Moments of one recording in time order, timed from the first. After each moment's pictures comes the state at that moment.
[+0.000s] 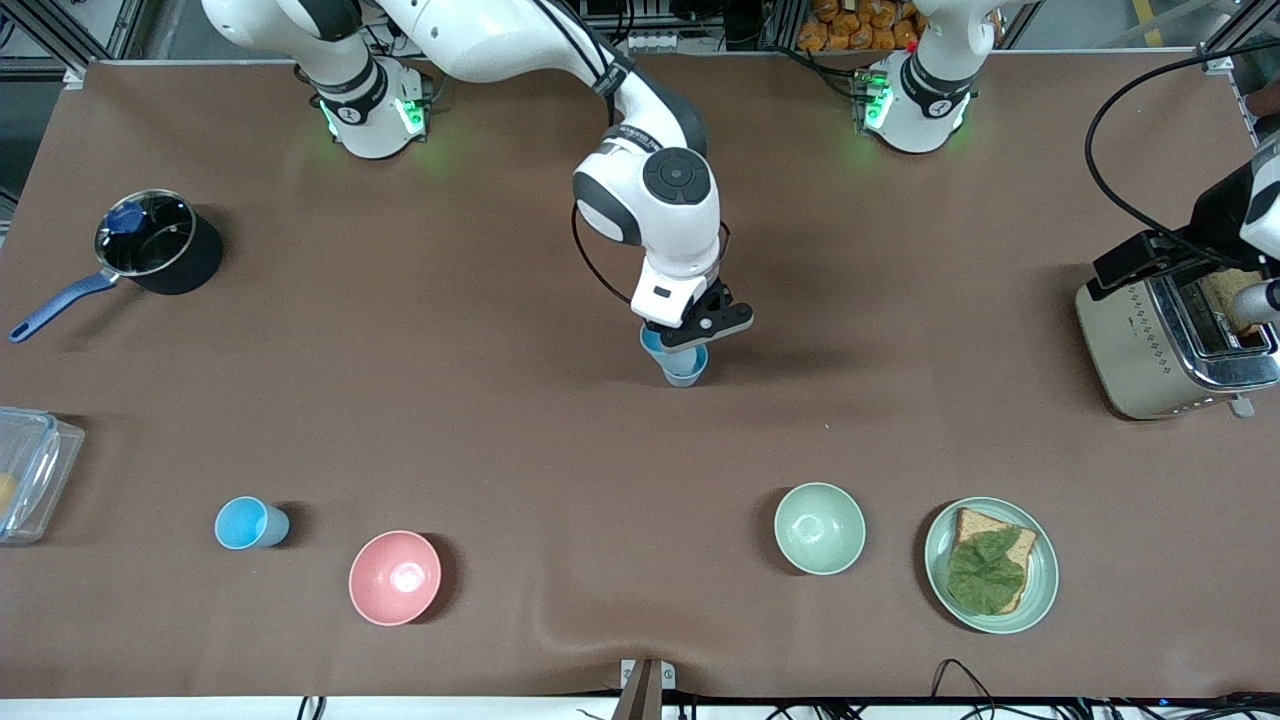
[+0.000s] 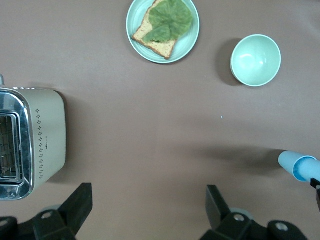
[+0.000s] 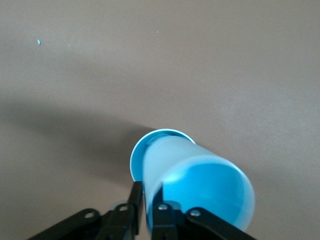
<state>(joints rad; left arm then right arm) 0.19 0.04 -0.25 -1.55 -0.03 1.60 -0.21 0.88 0.75 0.00 -1.29 -0.03 2.17 0.58</state>
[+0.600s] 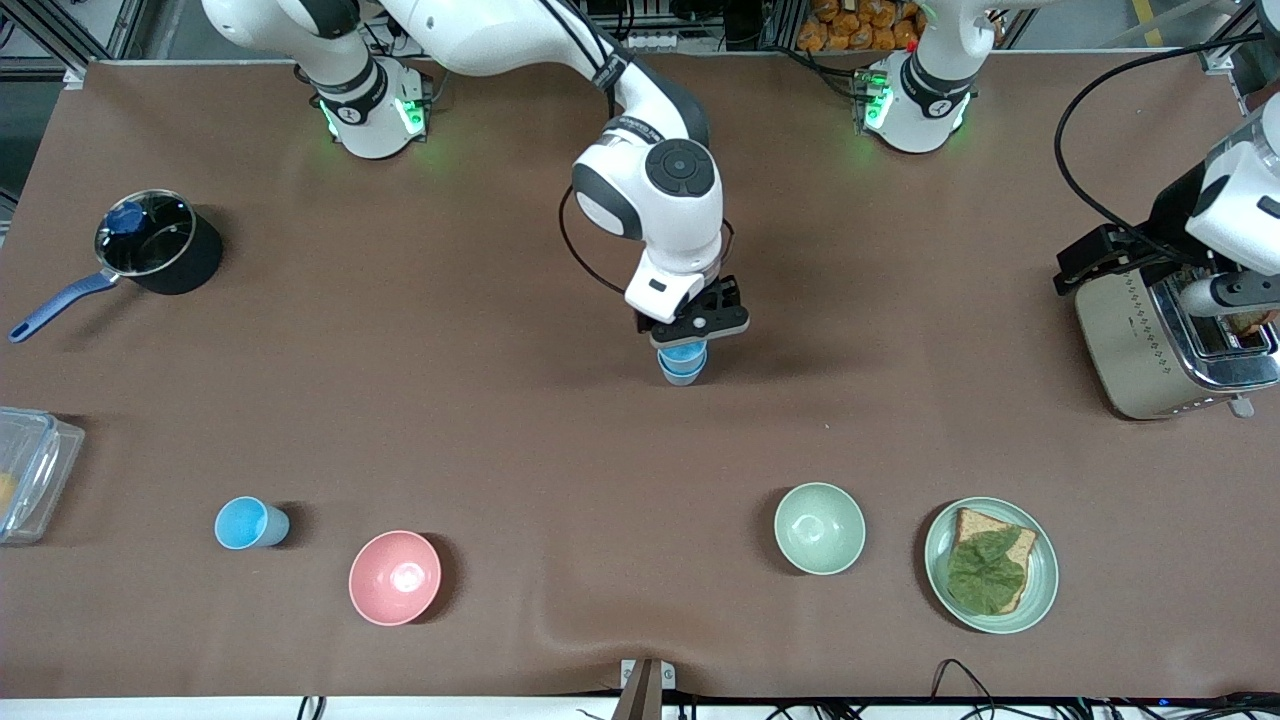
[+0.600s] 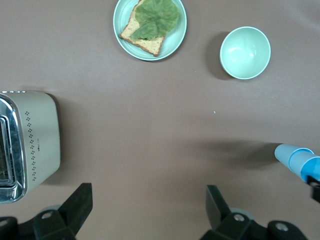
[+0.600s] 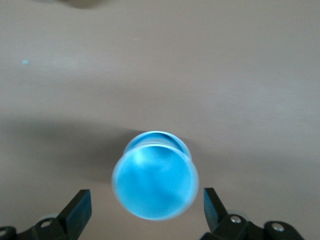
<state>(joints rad) -0.01 0.04 -0.08 -1.55 -0.03 1.60 -0.21 0.86 0.72 -0.02 -1.24 -0.03 2.04 0.69</state>
